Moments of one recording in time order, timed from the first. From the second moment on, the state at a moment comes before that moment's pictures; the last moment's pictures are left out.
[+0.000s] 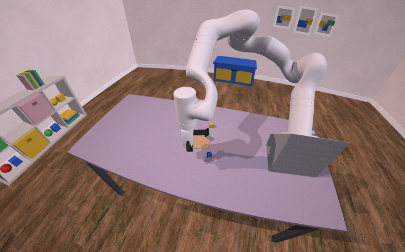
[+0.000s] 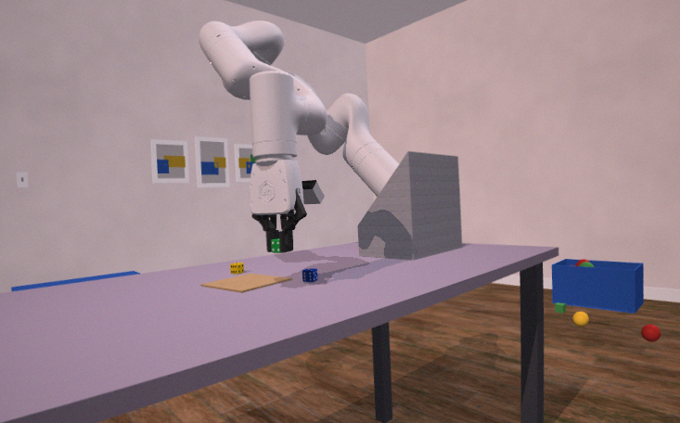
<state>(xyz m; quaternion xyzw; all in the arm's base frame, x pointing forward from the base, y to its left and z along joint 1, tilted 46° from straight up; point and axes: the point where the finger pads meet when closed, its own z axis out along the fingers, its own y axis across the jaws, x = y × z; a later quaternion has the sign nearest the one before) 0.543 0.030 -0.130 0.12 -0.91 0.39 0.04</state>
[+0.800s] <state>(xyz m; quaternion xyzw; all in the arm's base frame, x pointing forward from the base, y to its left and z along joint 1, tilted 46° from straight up) 0.525 0.005 -0.070 0.06 -0.92 0.39 0.02</state>
